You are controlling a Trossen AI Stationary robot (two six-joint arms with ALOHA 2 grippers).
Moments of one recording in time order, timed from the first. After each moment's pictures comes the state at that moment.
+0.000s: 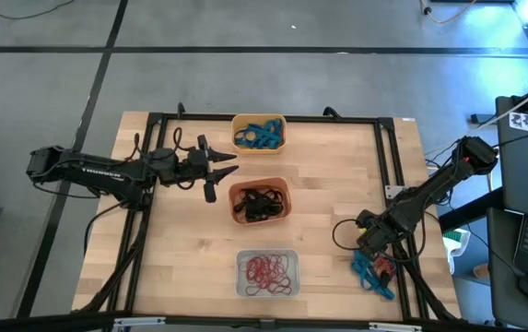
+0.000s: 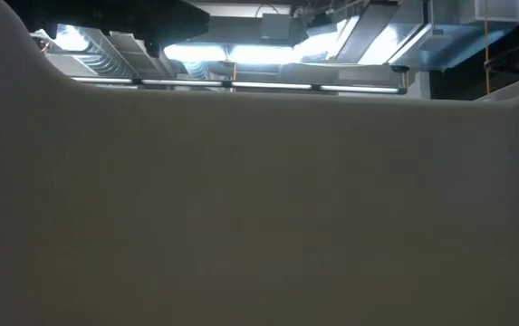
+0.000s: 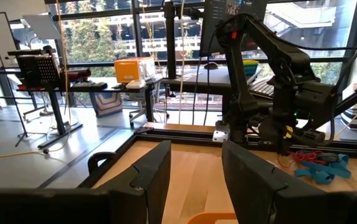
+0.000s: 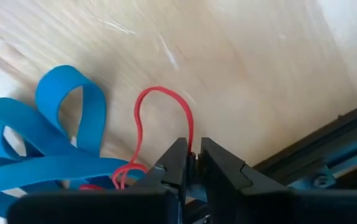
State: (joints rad) left arm 0.04 0.98 0.50 0.51 -0.23 0.04; right arm 0.71 1.20 0.61 -0.97 -0.17 1.39
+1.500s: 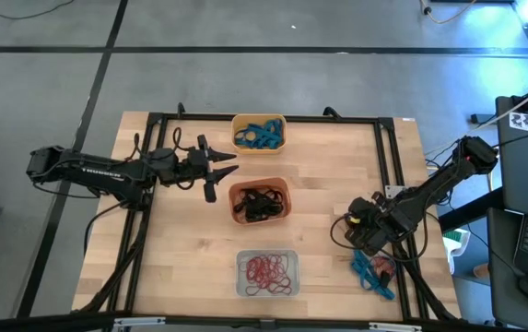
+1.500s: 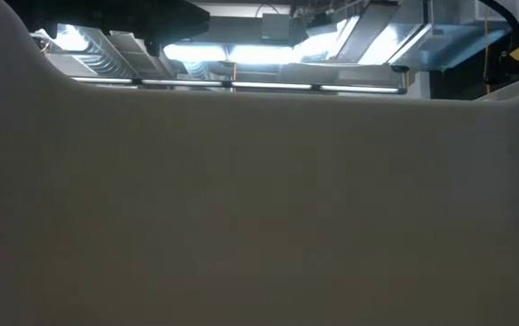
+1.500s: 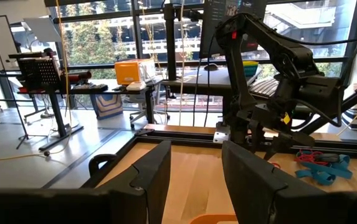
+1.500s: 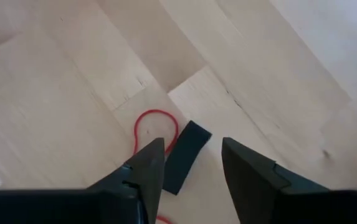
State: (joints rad) left arm 0.04 0.98 0.50 0.51 -0.23 0.05; right arm 0.71 1.20 0.66 -0.98 0.47 1.33
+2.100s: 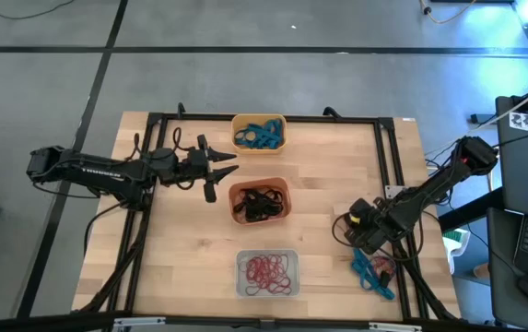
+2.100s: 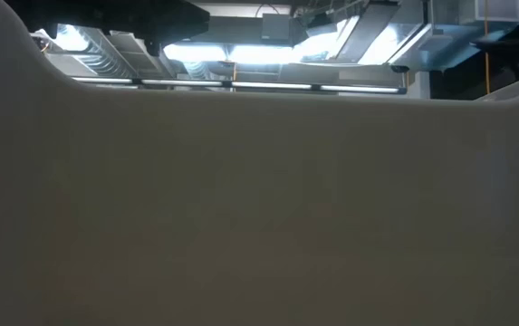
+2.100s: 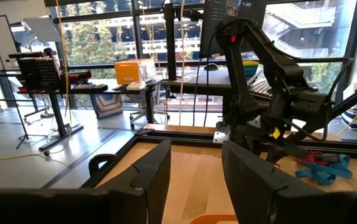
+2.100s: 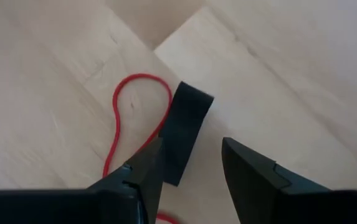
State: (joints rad) left arm 0.04 0.98 0.50 0.51 -0.23 0.05; right arm 0.71 1.20 0.49 -0.79 0.38 1.45
